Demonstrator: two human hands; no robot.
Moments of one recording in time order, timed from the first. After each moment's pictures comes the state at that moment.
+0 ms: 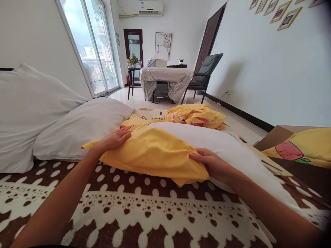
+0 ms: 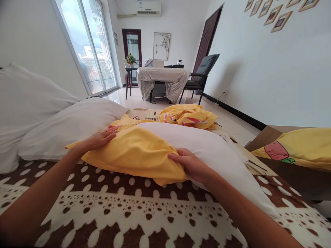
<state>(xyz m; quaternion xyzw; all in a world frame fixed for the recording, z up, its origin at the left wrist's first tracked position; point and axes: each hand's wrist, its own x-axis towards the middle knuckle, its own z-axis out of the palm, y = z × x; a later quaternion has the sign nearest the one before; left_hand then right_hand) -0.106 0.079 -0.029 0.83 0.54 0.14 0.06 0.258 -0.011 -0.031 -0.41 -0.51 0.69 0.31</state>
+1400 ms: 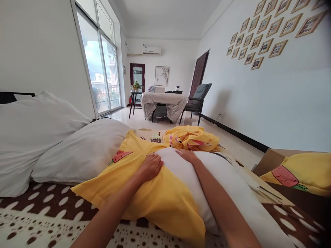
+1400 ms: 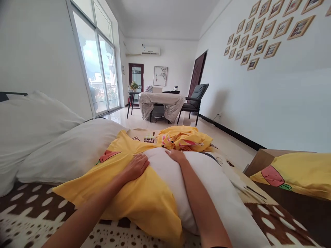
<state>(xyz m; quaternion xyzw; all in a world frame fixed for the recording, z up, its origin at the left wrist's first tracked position) 0.035 0.084 -0.067 0.88 0.41 0.23 -0.06 0.258 0.136 -0.009 -0.68 -0.73 0.00 0.08</state>
